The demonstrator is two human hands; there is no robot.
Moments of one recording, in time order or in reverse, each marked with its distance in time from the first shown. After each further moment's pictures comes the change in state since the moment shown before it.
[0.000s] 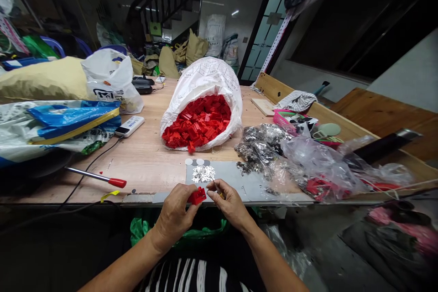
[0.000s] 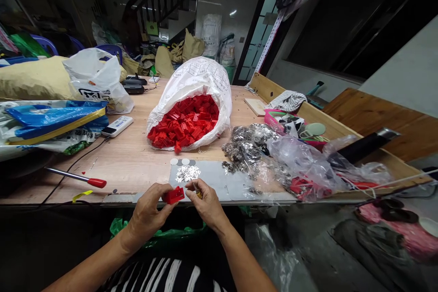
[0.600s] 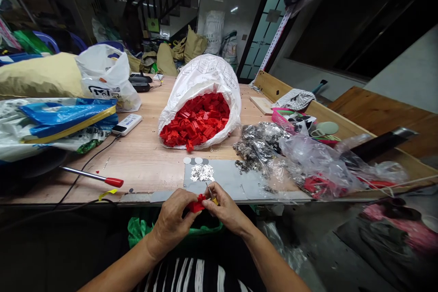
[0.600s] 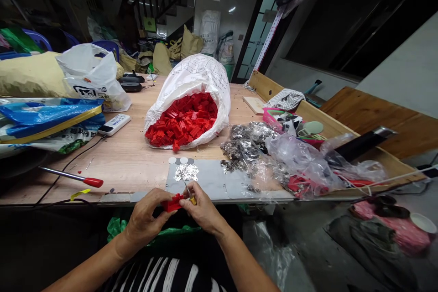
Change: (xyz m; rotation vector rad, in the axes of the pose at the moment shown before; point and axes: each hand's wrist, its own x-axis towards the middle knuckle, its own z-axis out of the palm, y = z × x) left_hand -0.011 0.002 0.000 -0.159 -0.055 0.017; right_hand -0.008 0.002 0.006 0.251 -0.209 0.165
